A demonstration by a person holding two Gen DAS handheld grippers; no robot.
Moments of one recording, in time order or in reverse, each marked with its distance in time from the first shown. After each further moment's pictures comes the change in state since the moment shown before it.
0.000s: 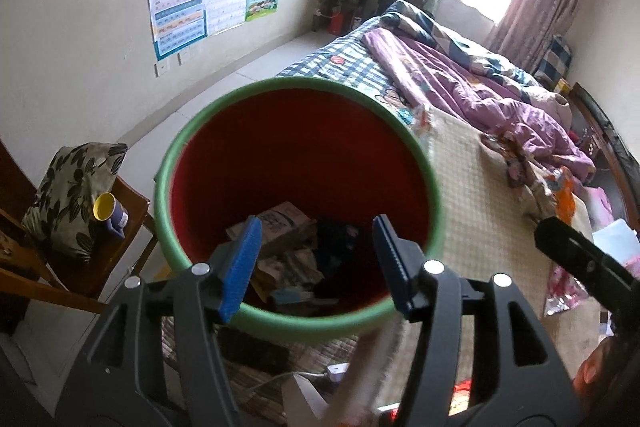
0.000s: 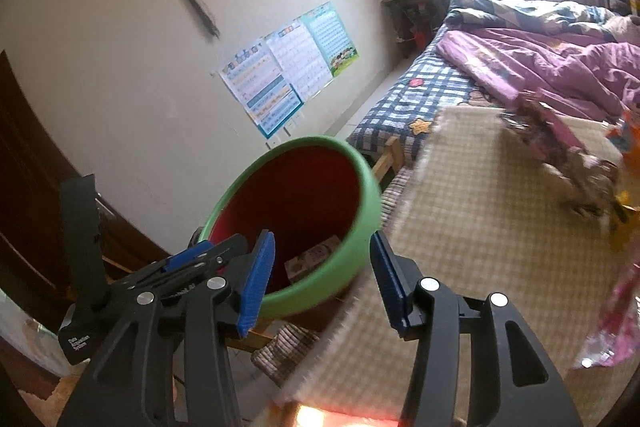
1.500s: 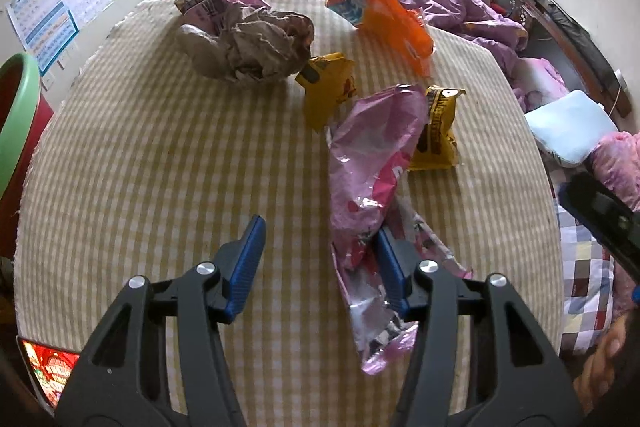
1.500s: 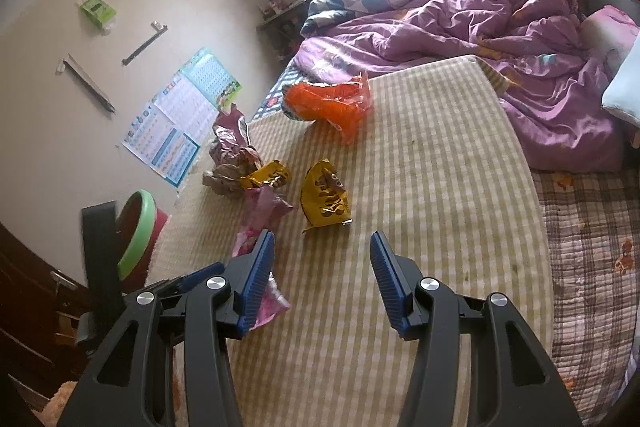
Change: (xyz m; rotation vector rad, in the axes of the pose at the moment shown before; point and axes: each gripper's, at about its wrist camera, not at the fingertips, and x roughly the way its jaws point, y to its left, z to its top) left arm 0.069 -0.312 -0.109 0.293 0.267 -0.173; right arm -0.199 -0.281 -0.059 0.294 -0.062 -0.226
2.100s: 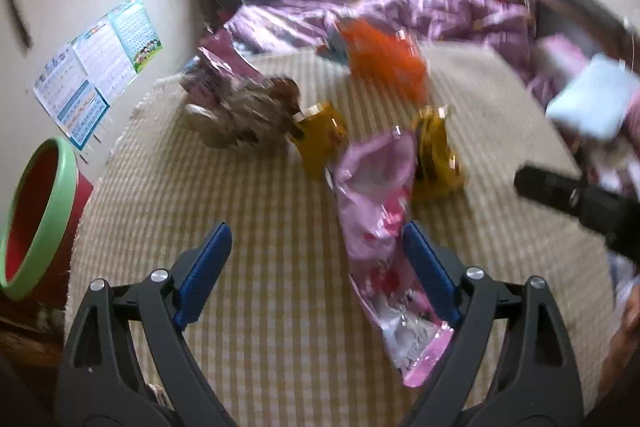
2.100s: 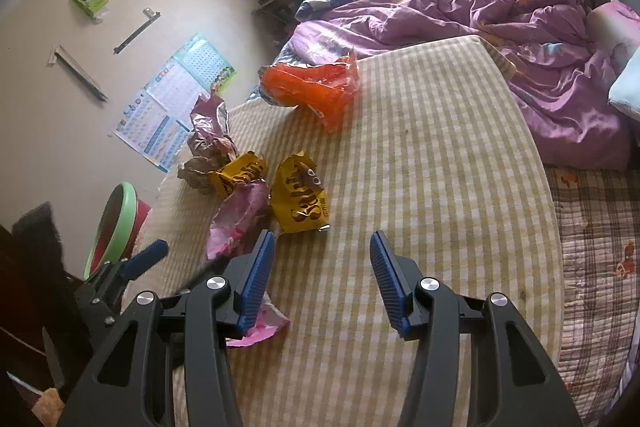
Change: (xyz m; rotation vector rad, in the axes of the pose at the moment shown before) left arm -0.001 -0.044 0.002 0.201 -0.137 0.218; right arm 0.031 -0.020 0.007 0.002 0.054 -0.008
